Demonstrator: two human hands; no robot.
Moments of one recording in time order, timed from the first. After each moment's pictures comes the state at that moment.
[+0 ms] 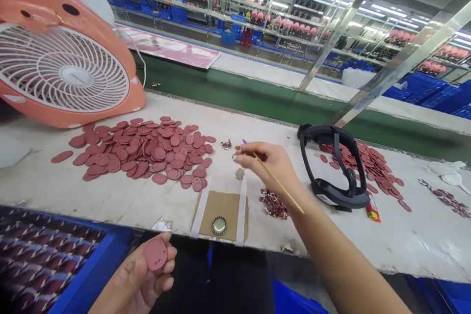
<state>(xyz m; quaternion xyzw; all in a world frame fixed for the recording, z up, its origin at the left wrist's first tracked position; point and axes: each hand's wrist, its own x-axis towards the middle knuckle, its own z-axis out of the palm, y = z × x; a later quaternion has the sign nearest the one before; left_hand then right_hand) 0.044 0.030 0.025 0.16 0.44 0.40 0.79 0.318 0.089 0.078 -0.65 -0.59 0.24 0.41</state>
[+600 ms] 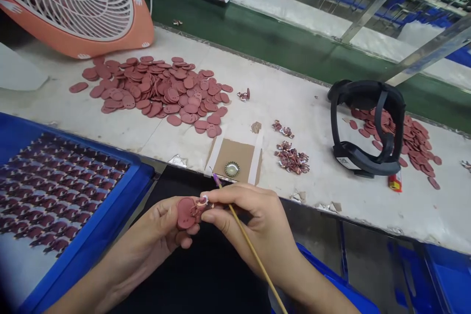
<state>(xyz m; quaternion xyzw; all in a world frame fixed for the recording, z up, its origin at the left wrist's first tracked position) 0.036 0.000 0.022 0.23 0.33 0.26 0.87 0.226 -0.037 0.058 -0.56 -0.60 0.37 0.44</state>
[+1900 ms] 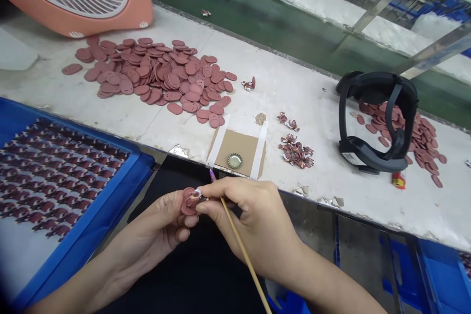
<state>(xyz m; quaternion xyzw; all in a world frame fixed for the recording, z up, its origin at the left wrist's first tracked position) 0.038 -0.003 0.017 0.13 0.36 0.24 0.89 0.221 -0.031 0.065 -0.55 -0.67 0.34 0.36</state>
